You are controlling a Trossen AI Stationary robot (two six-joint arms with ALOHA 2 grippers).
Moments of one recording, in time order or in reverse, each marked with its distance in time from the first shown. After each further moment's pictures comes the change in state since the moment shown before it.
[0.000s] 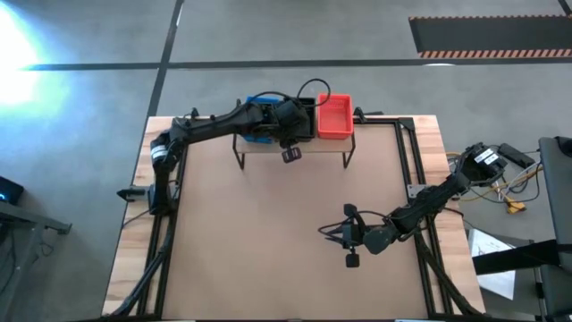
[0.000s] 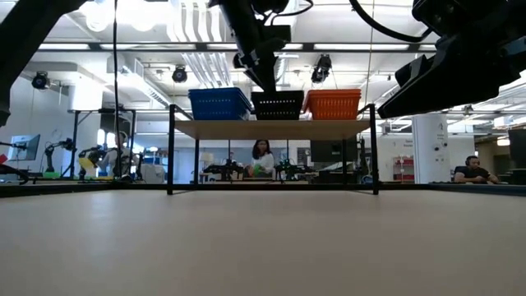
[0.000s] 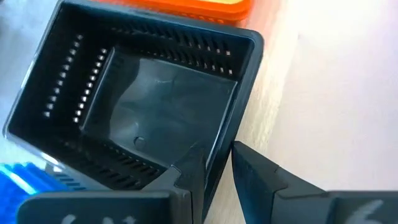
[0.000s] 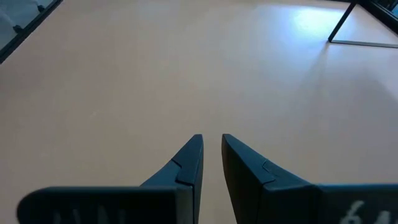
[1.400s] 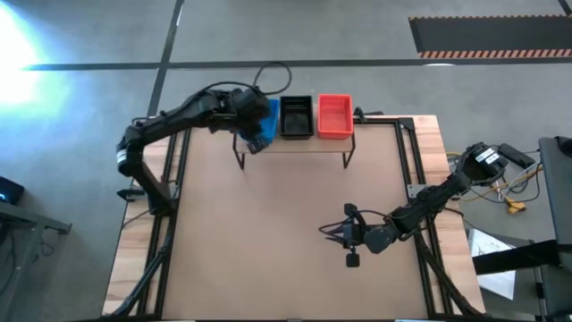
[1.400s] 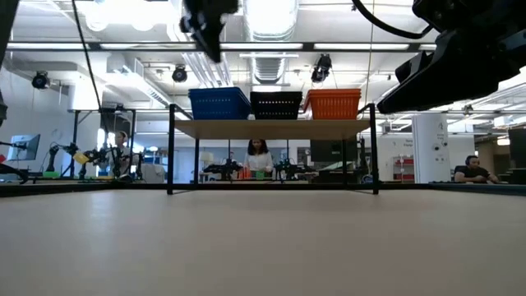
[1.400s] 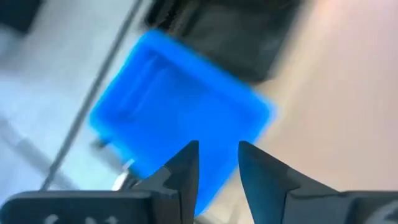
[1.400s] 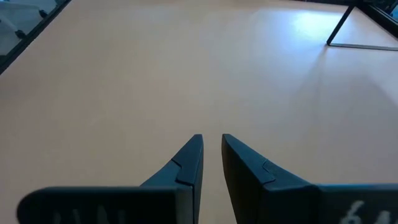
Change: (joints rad) left arm 0.027 -0.279 -0.057 -0.278 -0.110 -0.142; right arm 0.000 -0.012 0.000 0.001 0.001 0.000
